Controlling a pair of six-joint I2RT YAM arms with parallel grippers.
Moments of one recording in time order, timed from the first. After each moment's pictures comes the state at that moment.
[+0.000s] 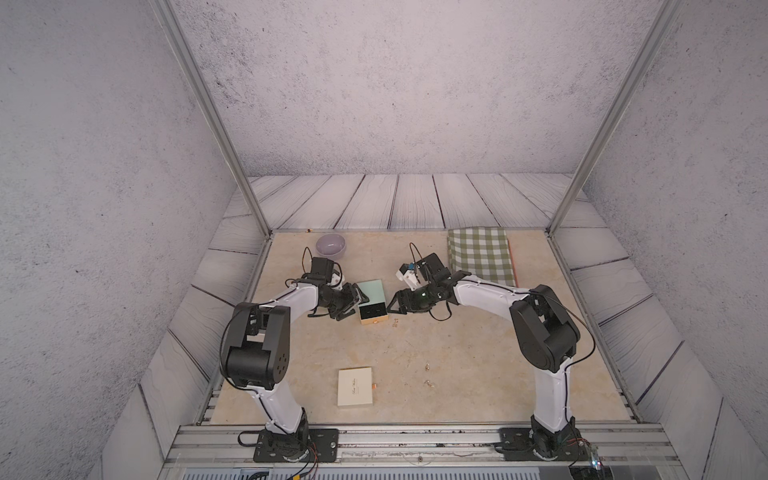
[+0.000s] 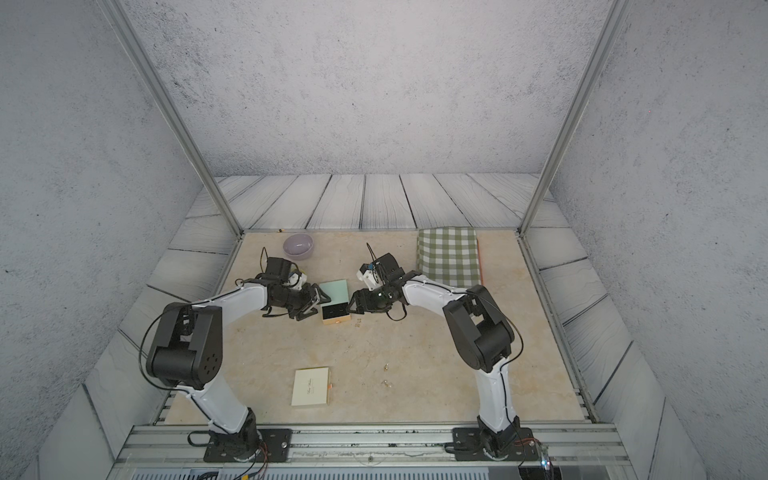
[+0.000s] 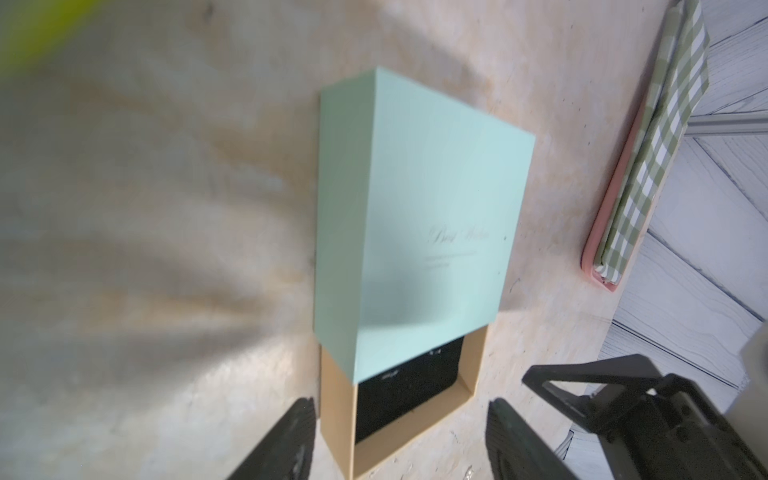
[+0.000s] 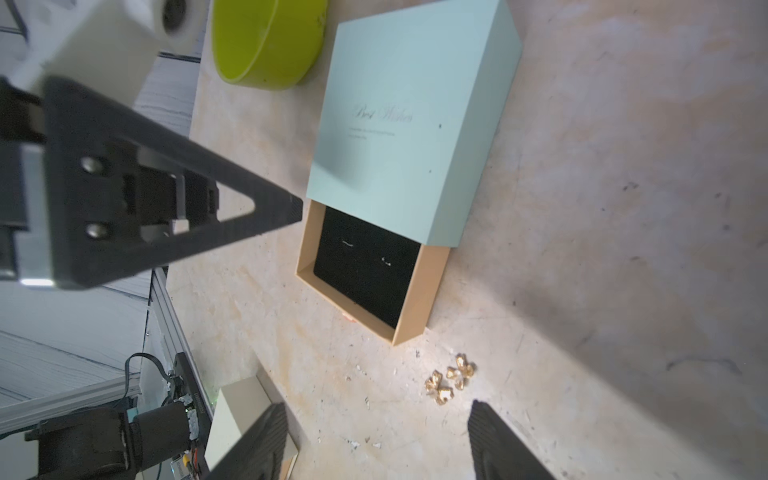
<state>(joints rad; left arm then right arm) -0.15 1.73 0.99 -0.38 0.58 -0.64 0.64 1.98 1.39 -0.36 -0.59 0.39</state>
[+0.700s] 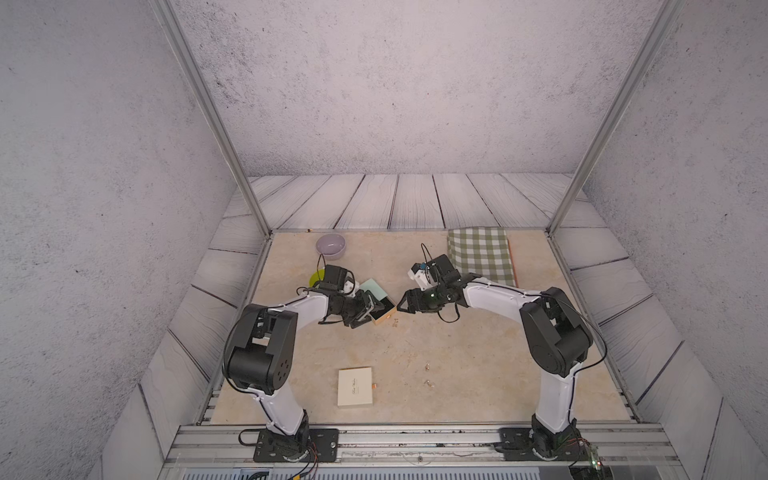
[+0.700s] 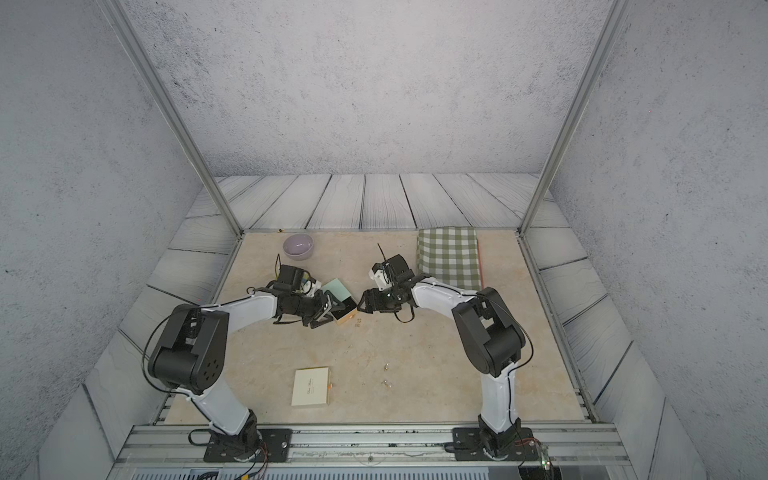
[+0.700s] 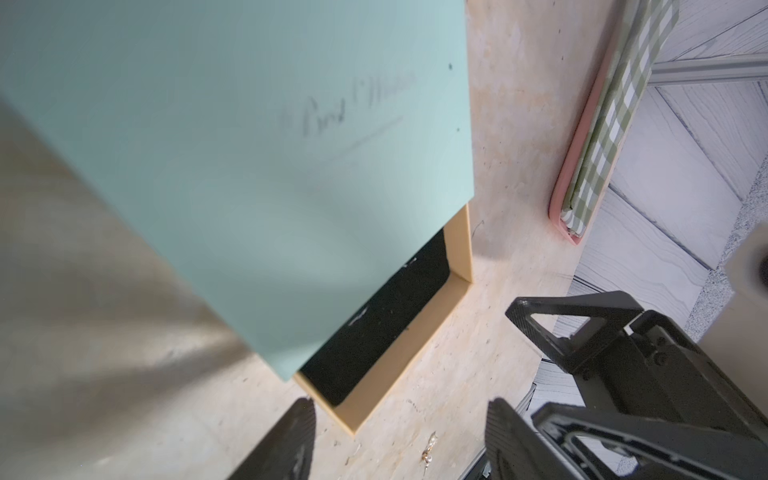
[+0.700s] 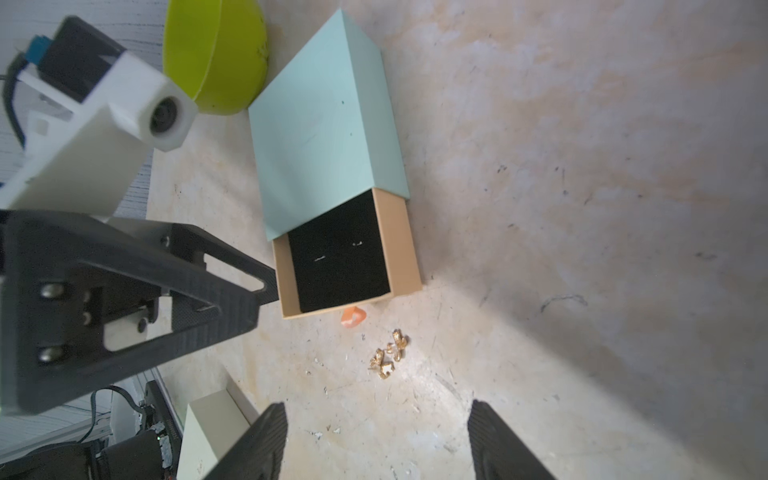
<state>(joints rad) -0.27 1.73 0.94 -0.25 0.66 -0.75 0.61 1.92 1.30 -0.33 -0.51 0.41</state>
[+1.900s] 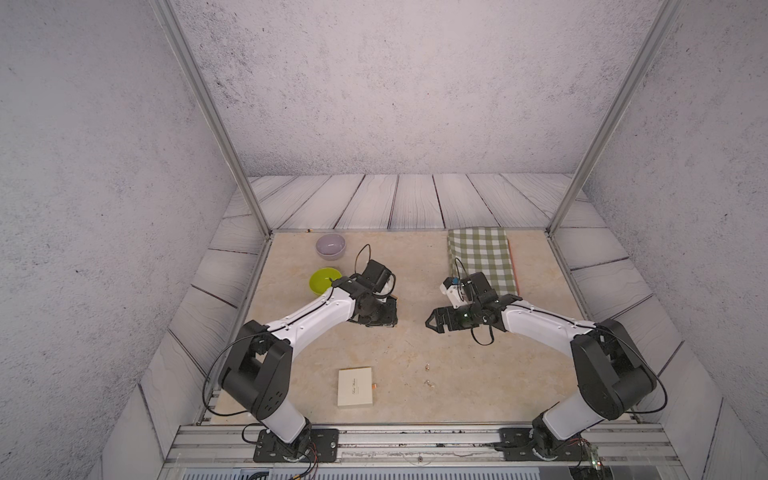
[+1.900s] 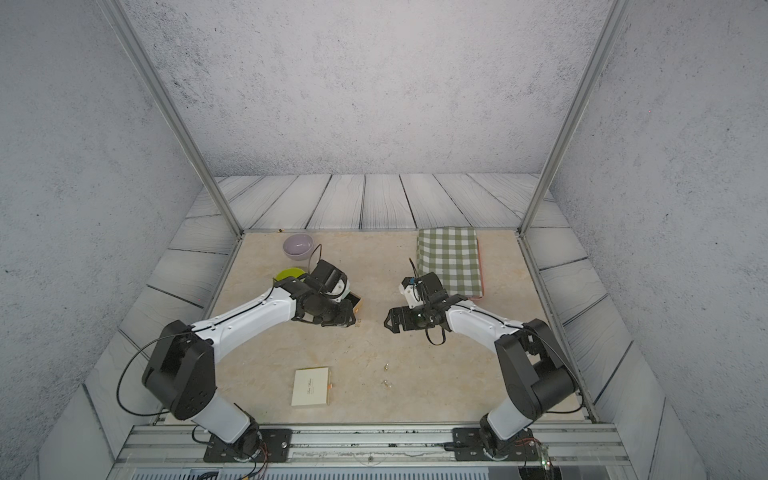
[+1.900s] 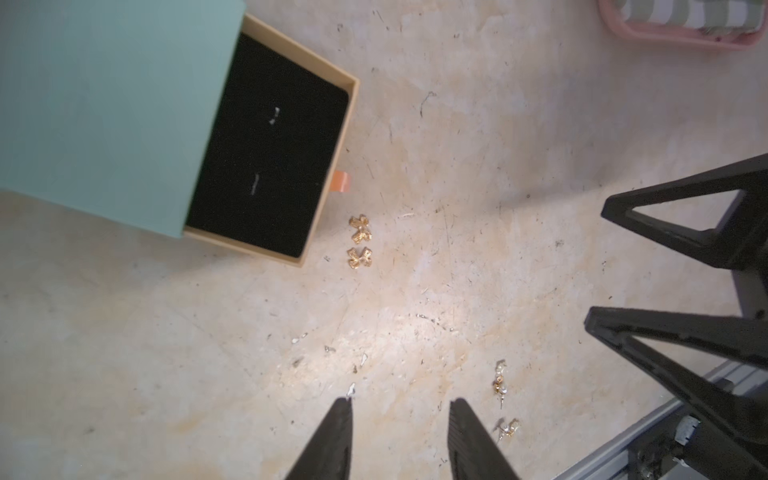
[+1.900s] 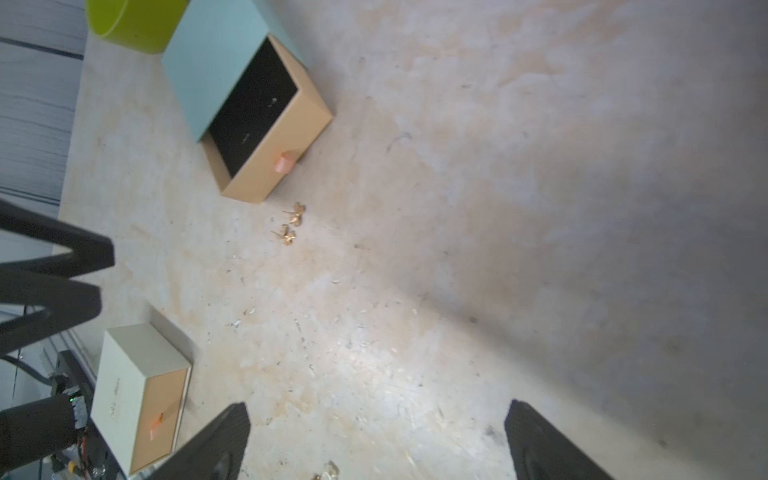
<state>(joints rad) -0.63 1.64 1.20 -0.73 0.20 -0.46 0.48 1.56 0.89 -0.32 -0.40 0.30</state>
